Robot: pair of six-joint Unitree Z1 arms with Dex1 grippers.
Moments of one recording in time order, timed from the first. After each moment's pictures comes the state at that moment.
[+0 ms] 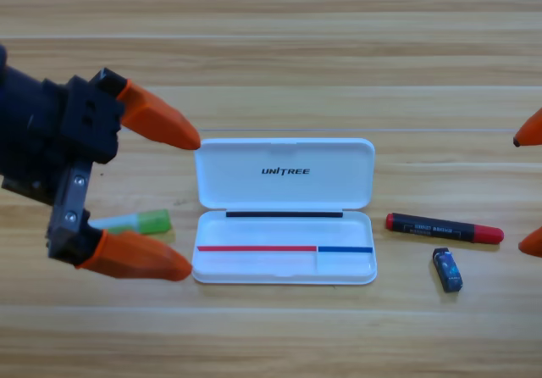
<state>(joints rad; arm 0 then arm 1) -0.94 1.32 -1.10 0.57 -0.25 0.52 0.76 1.24 -1.08 0.67 0.38 -0.42</state>
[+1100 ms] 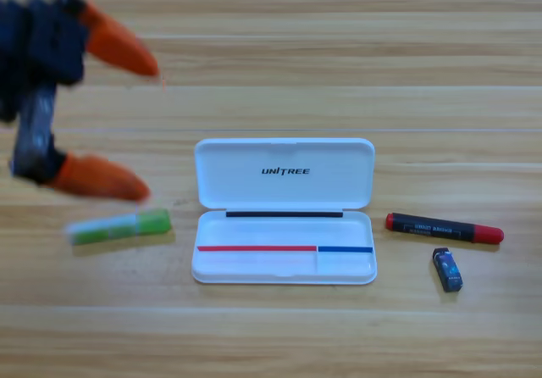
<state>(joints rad) -0.94 1.36 -1.35 0.84 -0.04 0.62 0.76 1.24 -1.11 0.70 -0.04 -0.15</state>
